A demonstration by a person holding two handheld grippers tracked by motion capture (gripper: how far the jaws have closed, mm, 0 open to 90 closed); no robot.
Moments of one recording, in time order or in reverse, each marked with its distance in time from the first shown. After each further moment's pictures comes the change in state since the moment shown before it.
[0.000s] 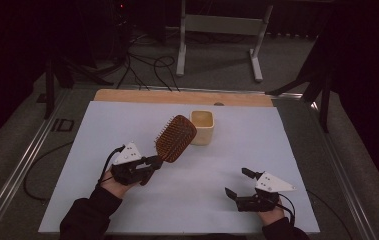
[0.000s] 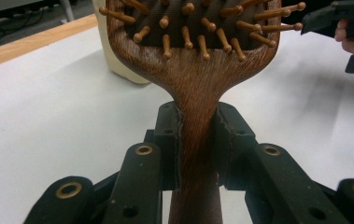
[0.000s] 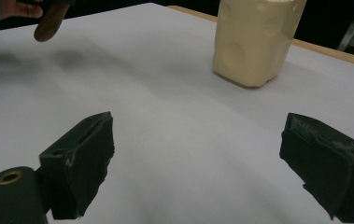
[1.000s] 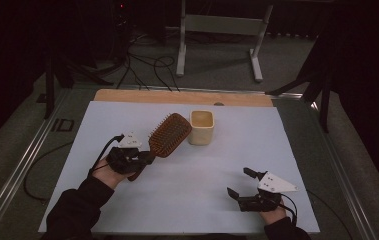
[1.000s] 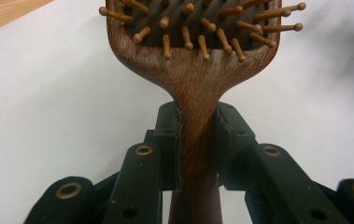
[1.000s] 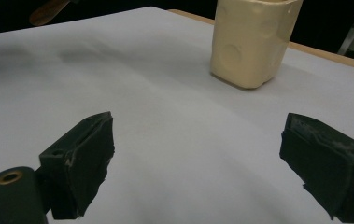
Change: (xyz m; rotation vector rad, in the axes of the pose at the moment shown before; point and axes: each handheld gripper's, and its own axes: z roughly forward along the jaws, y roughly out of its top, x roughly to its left) left arm 0.017 0.028 -0.005 0.230 0.052 -0.021; right arm -0.005 -0.004 -0.003 -0.020 0.009 -0.007
